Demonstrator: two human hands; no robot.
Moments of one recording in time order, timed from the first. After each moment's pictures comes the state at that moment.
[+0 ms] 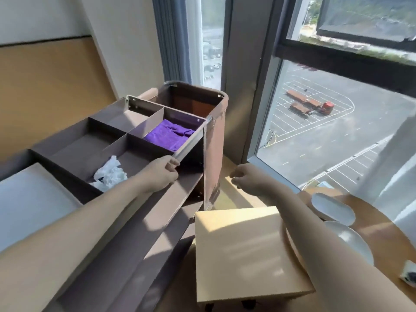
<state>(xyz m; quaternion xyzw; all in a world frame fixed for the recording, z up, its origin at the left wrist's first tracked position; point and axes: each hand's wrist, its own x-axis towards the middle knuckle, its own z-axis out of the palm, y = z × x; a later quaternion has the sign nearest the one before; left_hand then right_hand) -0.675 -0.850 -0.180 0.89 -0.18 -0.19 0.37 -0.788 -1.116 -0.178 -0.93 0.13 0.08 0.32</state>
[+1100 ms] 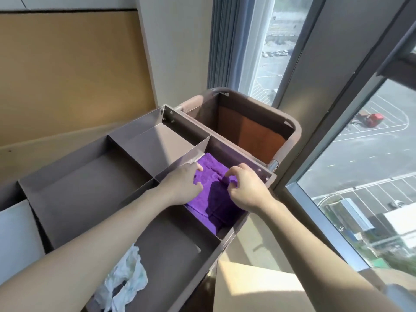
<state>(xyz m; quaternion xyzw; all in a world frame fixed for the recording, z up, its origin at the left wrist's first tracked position) -0.418 -0.864 -0.219 0.94 -0.17 -0.16 0.24 -0.474 -1.064 -0.207 -0.96 0.04 0.06 0.26</state>
